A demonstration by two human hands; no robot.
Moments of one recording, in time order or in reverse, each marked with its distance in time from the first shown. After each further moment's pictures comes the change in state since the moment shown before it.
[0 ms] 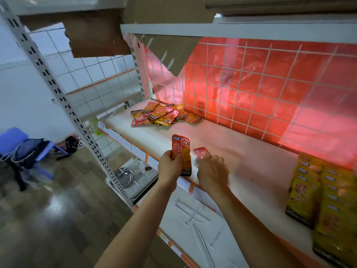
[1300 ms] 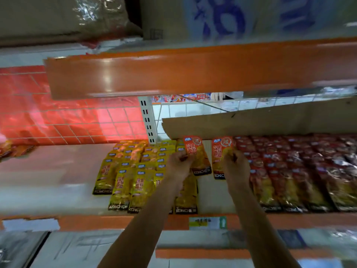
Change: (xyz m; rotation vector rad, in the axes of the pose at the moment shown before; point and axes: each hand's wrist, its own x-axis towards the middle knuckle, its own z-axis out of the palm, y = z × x) left_hand -0.356 0.034 0.374 0.026 -0.771 0.141; right_hand -0.230 0.470 -0.197 0.796 0.681 0.834
